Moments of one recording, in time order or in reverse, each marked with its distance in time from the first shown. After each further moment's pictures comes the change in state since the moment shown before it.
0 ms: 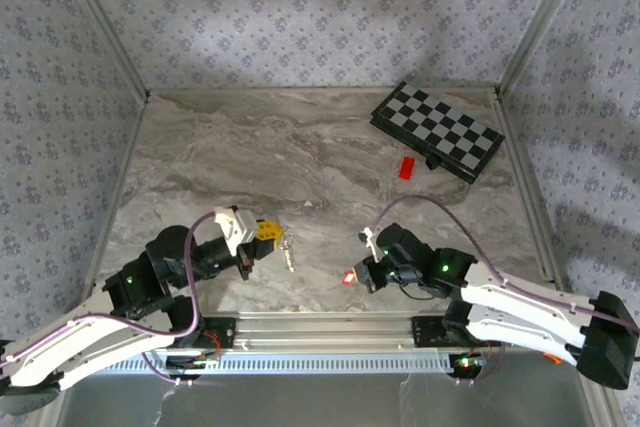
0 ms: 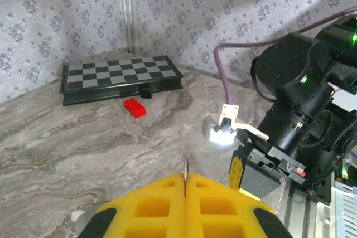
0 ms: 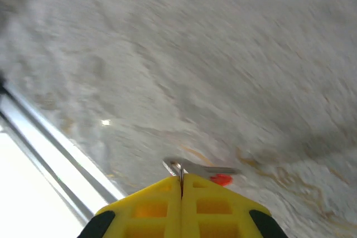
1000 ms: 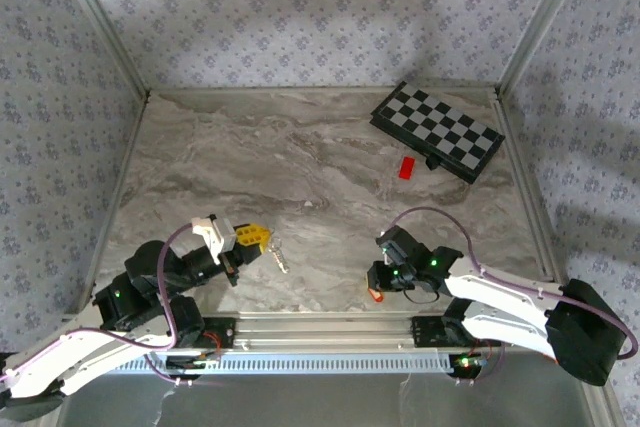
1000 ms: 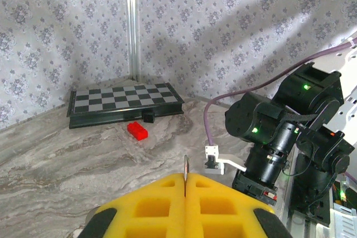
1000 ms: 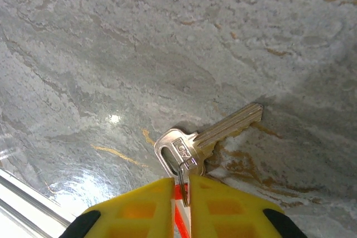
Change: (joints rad) left arm 0.000 -0.191 -0.099 0.041 -0.024 -0.012; right arm -0.148 0.153 -0.142 -0.002 -0.069 0.282
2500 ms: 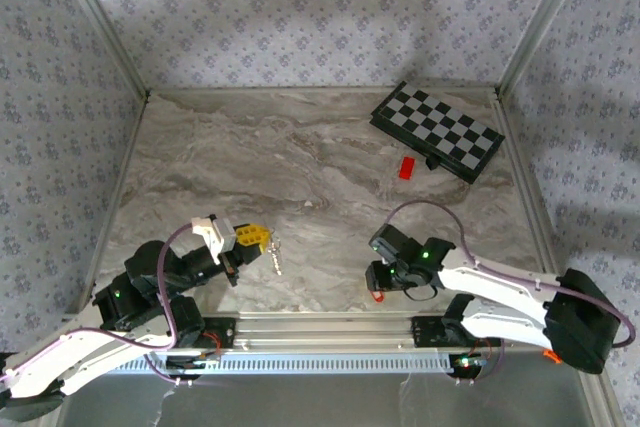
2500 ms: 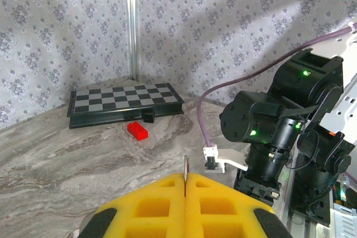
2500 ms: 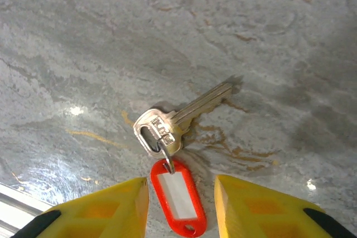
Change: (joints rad) left arm 0.000 0.000 0.000 0.000 0.000 0.000; right arm 0.050 0.050 0.118 -0.192 0.098 -0.018
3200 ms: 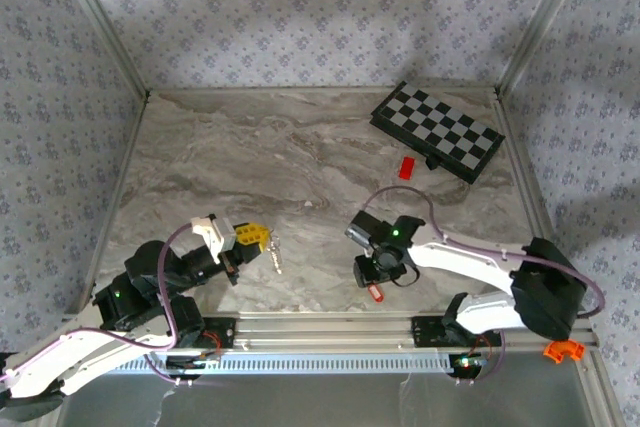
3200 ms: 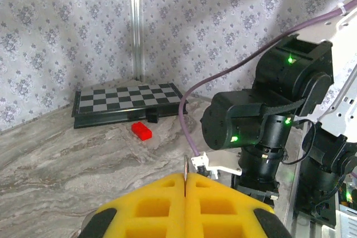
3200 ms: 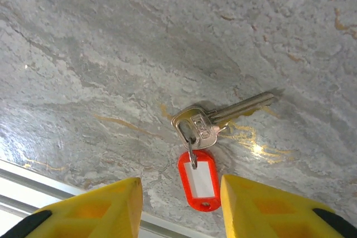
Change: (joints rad) left arm 0.000 0.000 0.000 0.000 -0.010 0.007; right arm 0.051 0.227 0.231 -0.174 0.008 -0.109
